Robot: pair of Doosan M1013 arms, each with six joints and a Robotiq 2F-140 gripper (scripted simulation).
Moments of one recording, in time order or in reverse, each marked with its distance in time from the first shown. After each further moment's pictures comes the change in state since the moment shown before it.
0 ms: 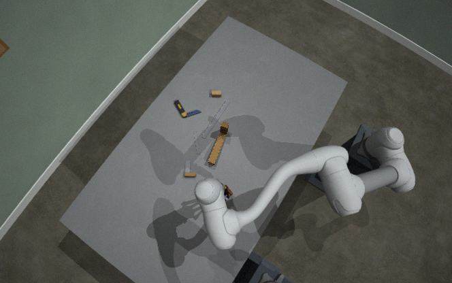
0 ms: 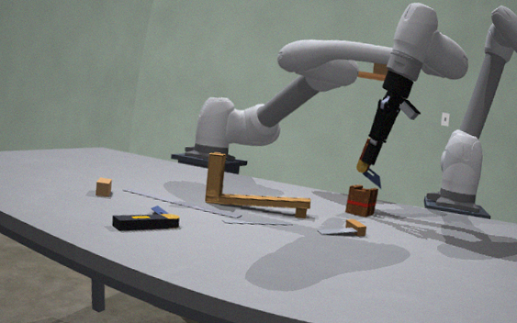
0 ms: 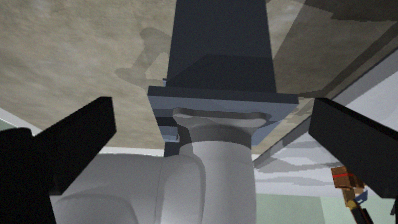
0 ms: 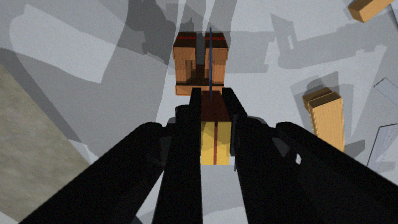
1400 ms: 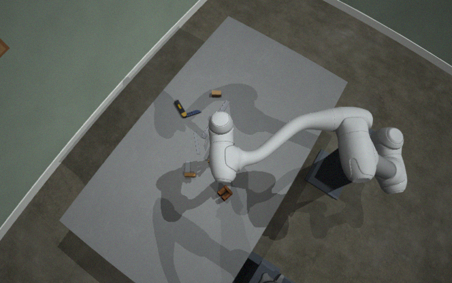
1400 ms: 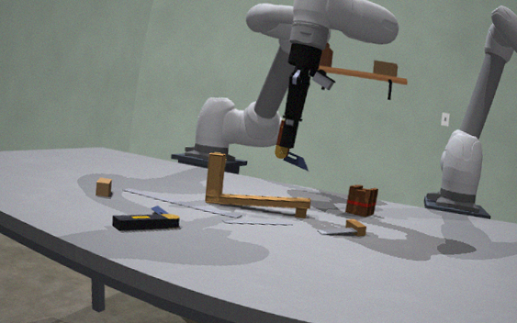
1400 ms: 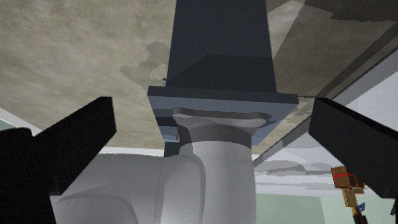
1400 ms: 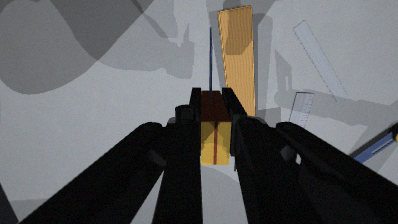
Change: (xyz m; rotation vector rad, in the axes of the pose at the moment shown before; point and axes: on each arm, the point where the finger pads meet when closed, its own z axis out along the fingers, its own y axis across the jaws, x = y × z) left arm 0.000 0.000 0.000 0.000 0.000 0.000; right arm -0.153 0.172 0.026 -0.038 0.186 -0.318
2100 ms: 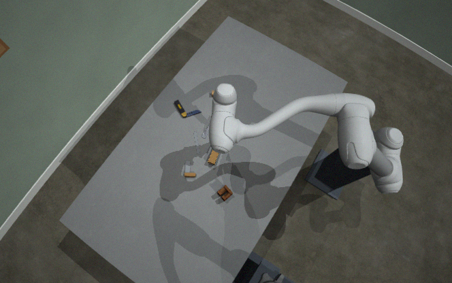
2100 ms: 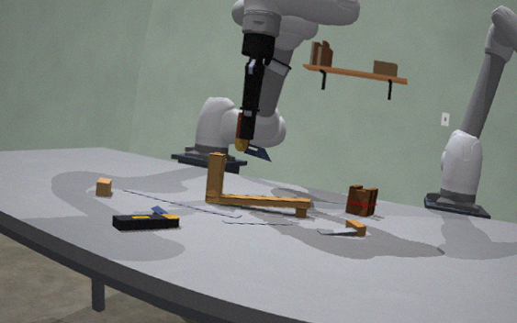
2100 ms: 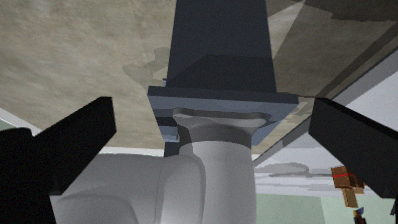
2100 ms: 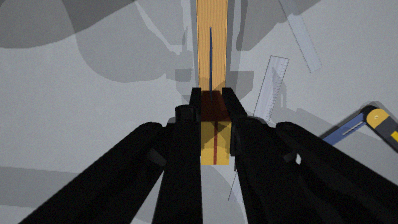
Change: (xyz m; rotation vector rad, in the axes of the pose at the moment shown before) left arm 0.000 0.000 0.000 0.000 0.000 0.000; right arm -0.088 0.051 -0.001 -0.017 0.083 -0.139
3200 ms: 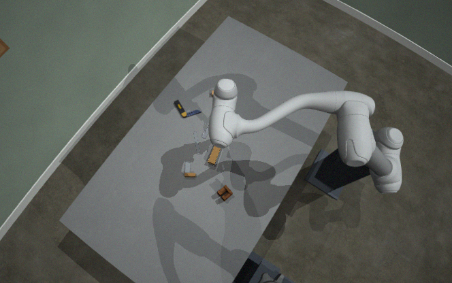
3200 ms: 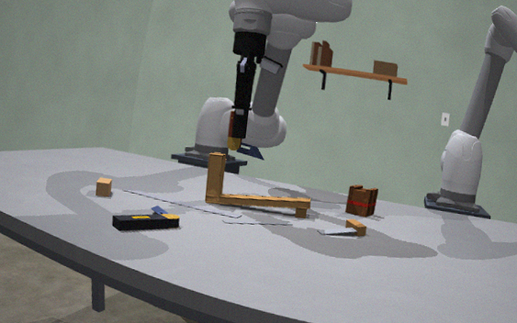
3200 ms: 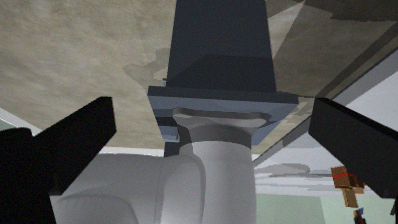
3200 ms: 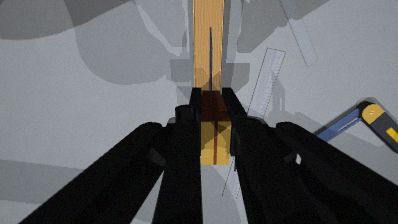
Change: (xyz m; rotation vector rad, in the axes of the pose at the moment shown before) left arm 0.000 0.000 0.000 0.000 0.000 0.000; right arm -0.017 0.007 -0.001 -0.003 0.015 -0.026
